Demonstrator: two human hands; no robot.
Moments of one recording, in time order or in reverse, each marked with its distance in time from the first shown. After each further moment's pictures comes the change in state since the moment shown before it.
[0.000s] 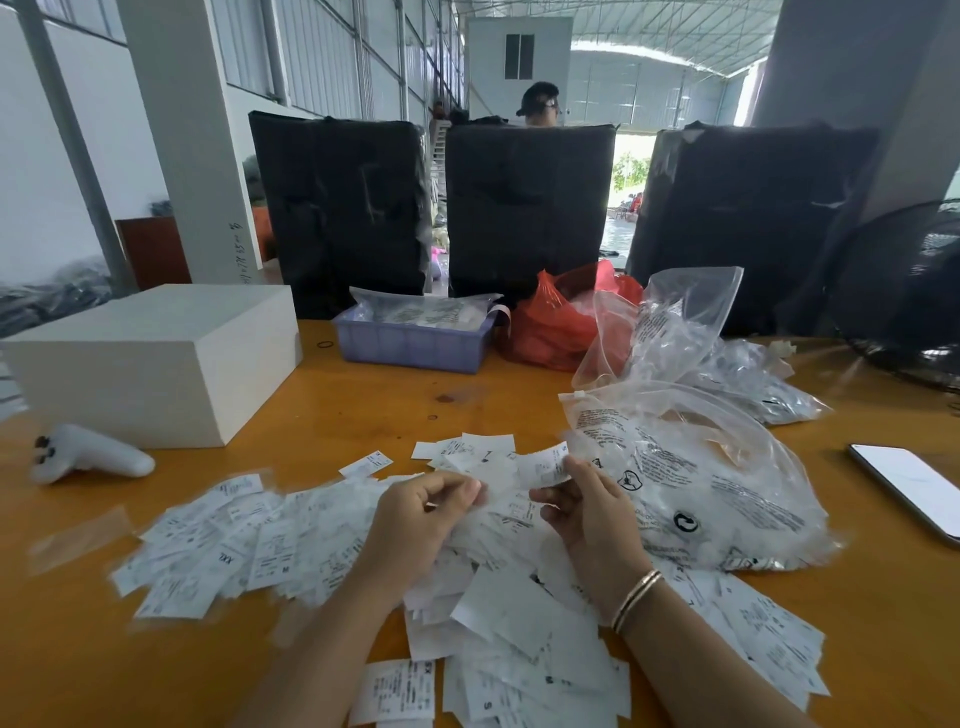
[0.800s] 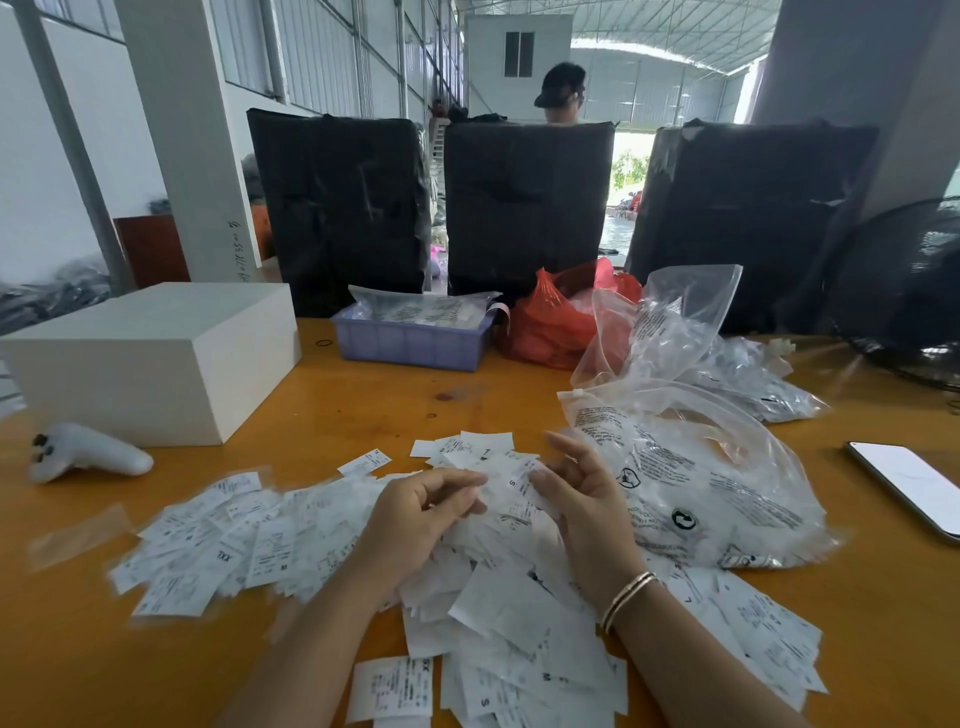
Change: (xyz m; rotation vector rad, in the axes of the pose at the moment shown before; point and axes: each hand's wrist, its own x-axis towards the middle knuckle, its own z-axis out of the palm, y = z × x) left_hand 0.002 0.001 -0.006 -0.010 -0.091 -0.004; right_hand -0.003 0.008 0.000 -0.240 -0.177 -0.264
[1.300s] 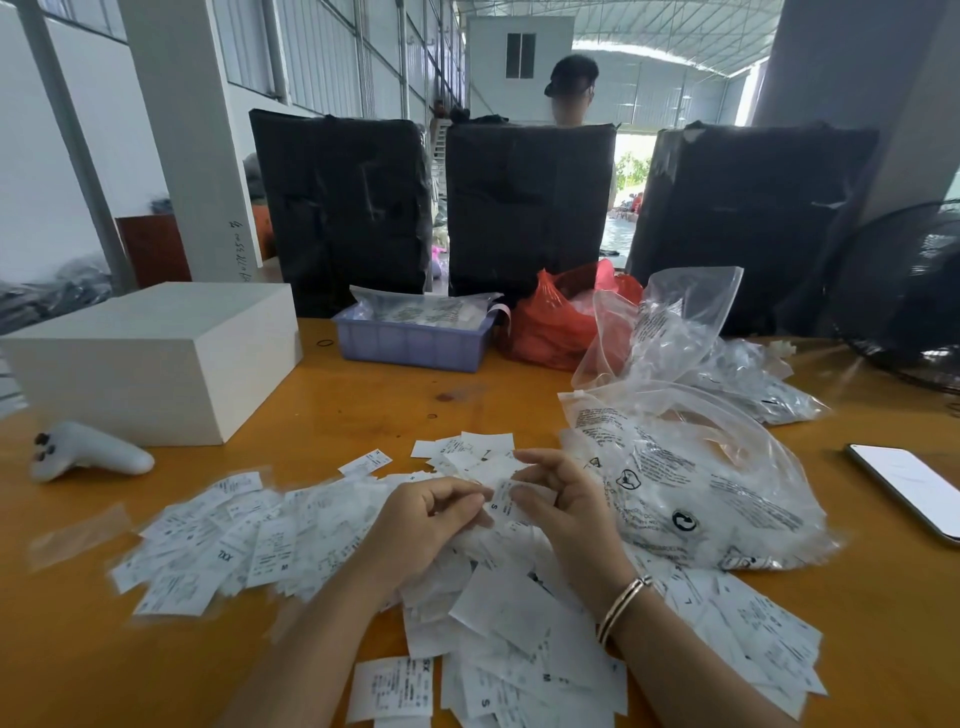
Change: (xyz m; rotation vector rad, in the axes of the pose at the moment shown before) left_hand -0.001 0.002 0.001 0.022 -0.077 -0.038; right_hand -0.005 0.003 0.004 -0.305 -0.151 -0.150
